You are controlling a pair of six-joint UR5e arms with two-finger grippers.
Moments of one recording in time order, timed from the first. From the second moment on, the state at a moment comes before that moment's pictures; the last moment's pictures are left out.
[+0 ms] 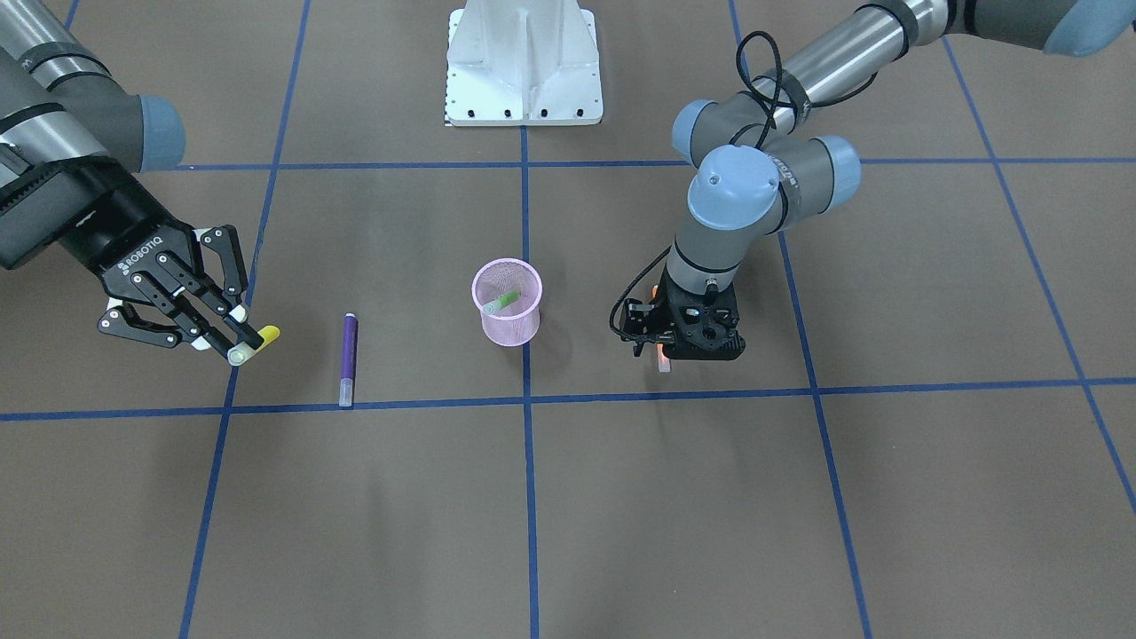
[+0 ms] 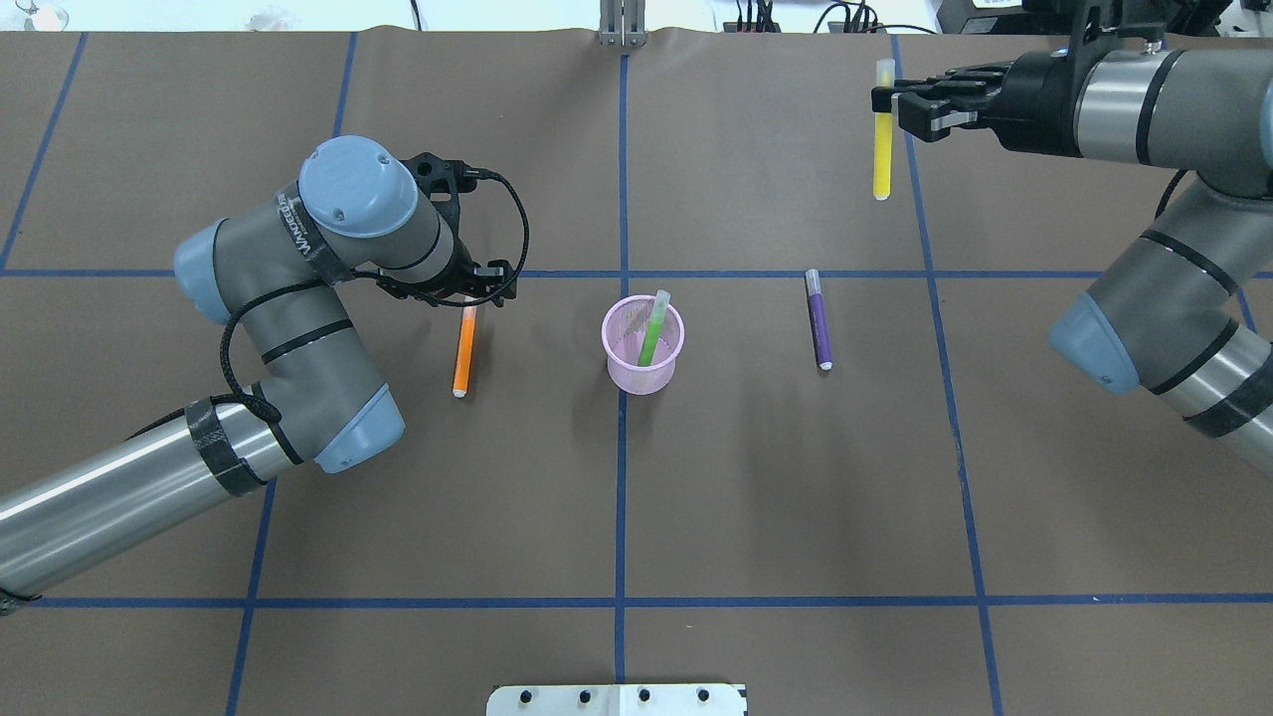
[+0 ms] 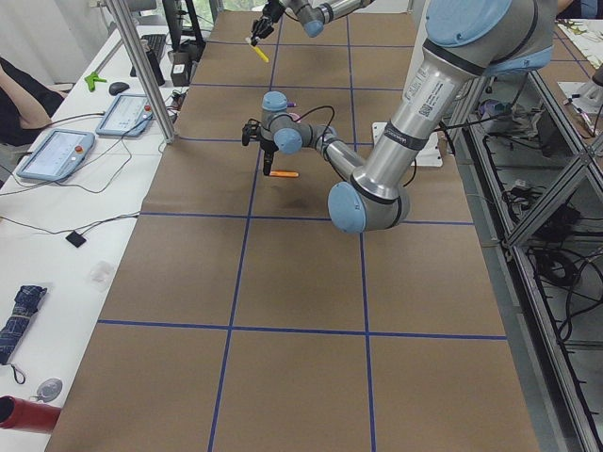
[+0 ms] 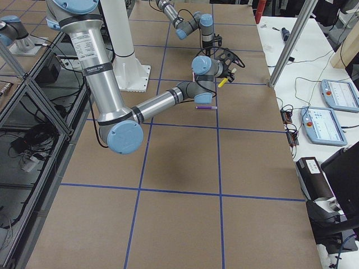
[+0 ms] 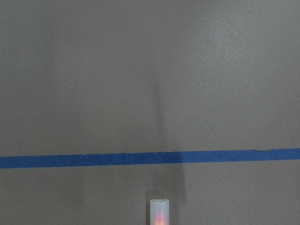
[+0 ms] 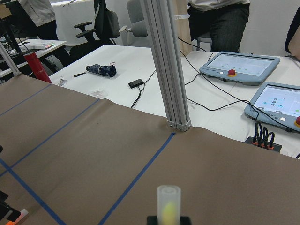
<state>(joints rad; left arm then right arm) -0.67 -2.21 -1.44 -1.88 -1.90 -1.09 0.96 -1.24 1.67 -0.44 1.93 0.77</state>
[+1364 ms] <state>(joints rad) -0.66 -2.21 -1.41 -1.88 -1.93 -1.05 0.94 -1.24 1.68 -0.44 1.92 0.77</state>
